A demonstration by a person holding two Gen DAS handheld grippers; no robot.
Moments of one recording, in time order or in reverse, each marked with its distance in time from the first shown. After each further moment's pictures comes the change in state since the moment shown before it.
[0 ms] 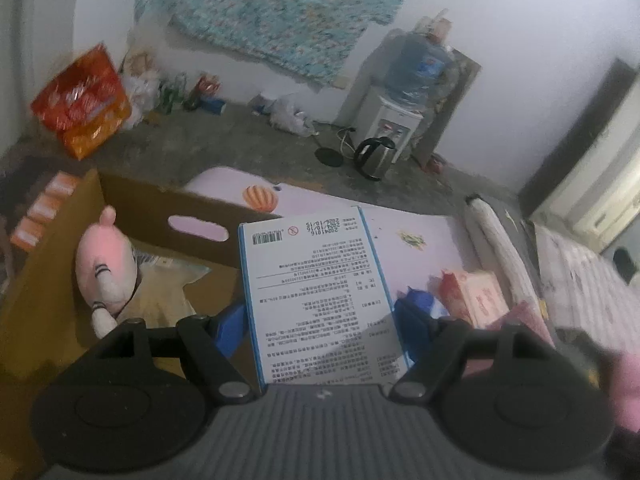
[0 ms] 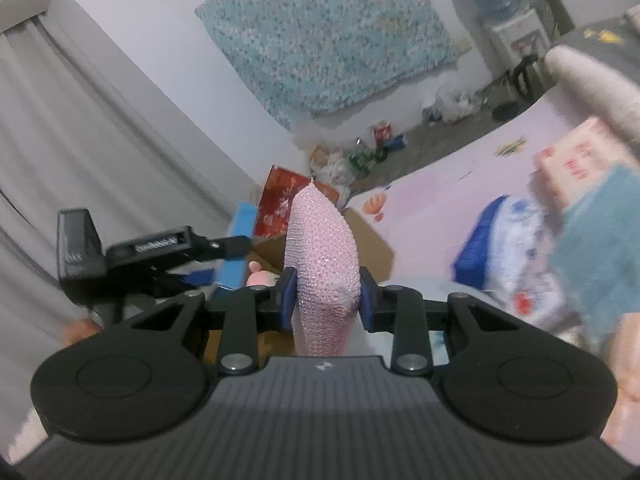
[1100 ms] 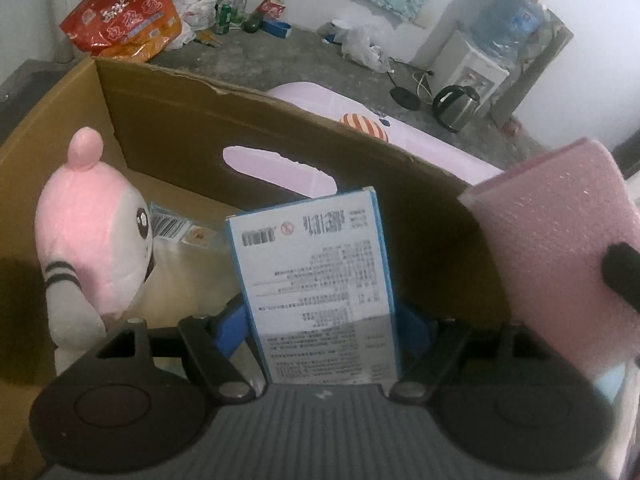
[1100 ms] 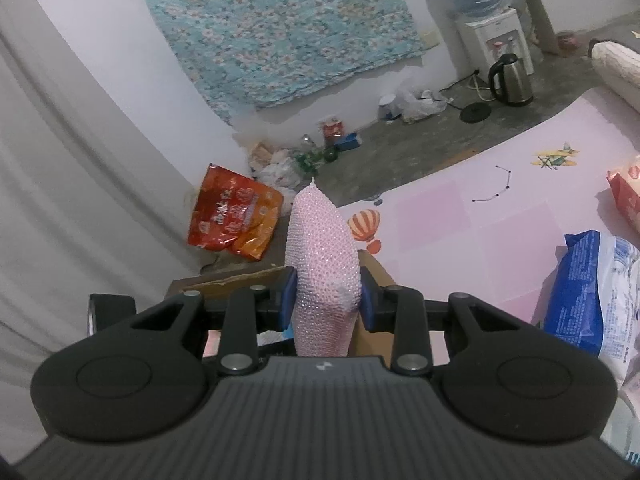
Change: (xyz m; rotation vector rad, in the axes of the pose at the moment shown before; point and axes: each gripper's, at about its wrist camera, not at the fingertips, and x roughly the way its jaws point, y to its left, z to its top) left arm 0.134 0.093 0.009 -0.099 0.200 0.147; right arm 0.212 0.046 0.036 -0.016 -0.008 -0.225
